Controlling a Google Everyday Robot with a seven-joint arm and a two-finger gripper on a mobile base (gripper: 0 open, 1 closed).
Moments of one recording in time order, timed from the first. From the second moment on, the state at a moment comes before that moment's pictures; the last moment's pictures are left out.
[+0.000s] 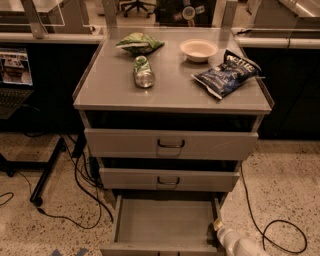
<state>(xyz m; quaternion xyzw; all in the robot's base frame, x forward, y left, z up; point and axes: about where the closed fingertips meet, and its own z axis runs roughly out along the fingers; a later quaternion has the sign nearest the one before) 0.519 -0.293 0.201 0.29 0.87 0.16 0.36</state>
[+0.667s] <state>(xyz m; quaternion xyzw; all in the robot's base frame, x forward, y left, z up) 0.553 -0.304 0.288 0.32 0.81 0.18 0.47</state>
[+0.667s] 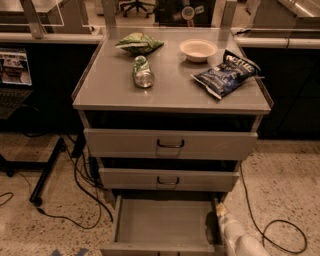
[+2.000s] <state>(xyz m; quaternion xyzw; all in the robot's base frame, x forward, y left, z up) 0.550 -0.304 0.282 0.32 0.81 0.18 0.46</state>
